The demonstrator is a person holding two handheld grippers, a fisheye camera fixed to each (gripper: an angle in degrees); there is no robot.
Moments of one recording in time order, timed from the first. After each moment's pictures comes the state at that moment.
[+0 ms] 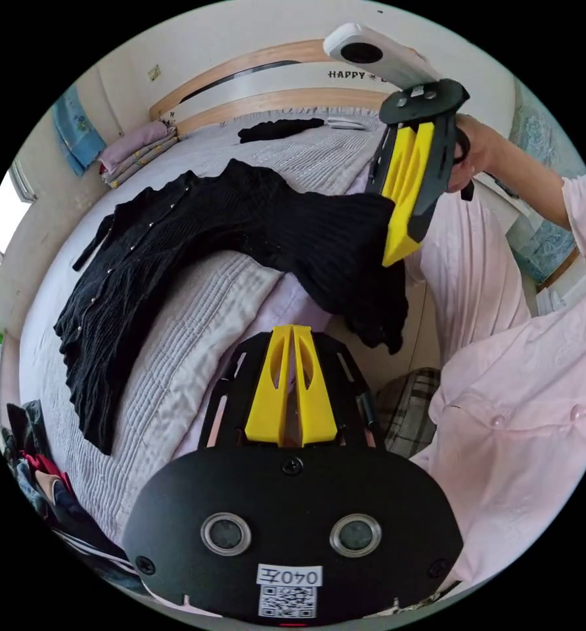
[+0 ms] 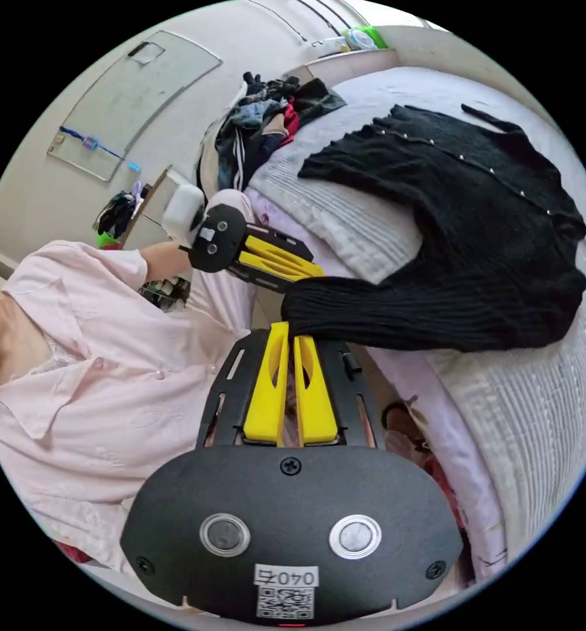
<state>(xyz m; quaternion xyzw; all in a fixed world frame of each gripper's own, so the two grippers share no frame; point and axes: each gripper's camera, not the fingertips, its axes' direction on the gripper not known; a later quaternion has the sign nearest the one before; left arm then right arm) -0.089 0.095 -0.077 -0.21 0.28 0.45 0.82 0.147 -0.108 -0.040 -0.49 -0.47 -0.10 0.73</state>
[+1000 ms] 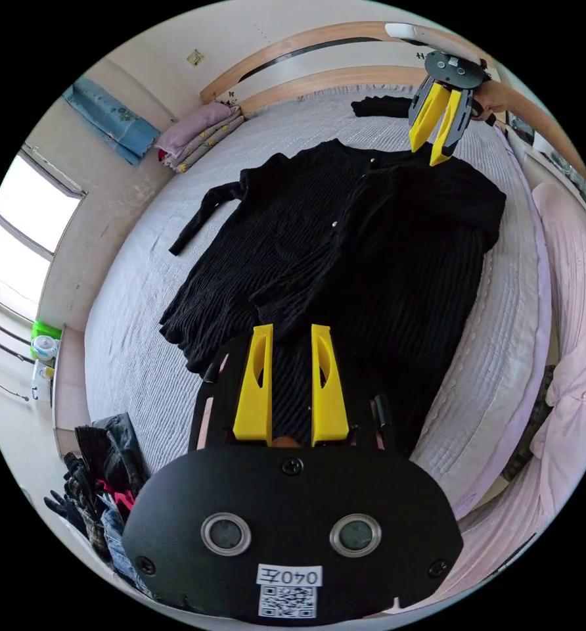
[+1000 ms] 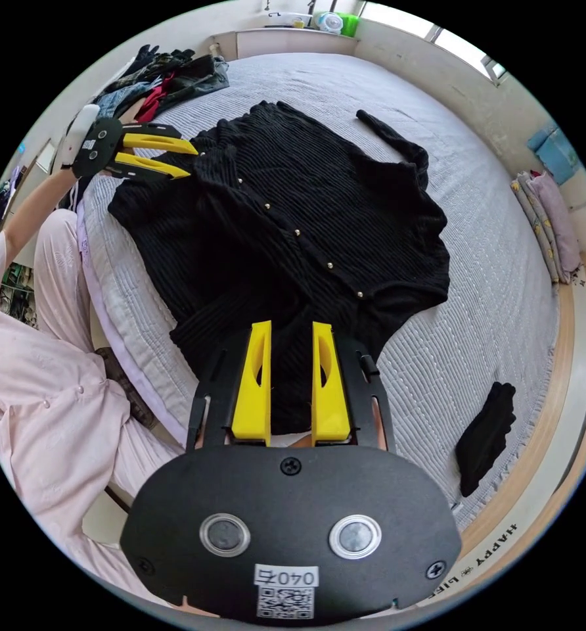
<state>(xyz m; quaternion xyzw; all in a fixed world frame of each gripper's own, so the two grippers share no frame) -0.110 -0.068 0.042 -0.18 0.11 0.51 0.83 0.164 -0.199 0.110 -0.52 -0.20 -0.28 0.78</state>
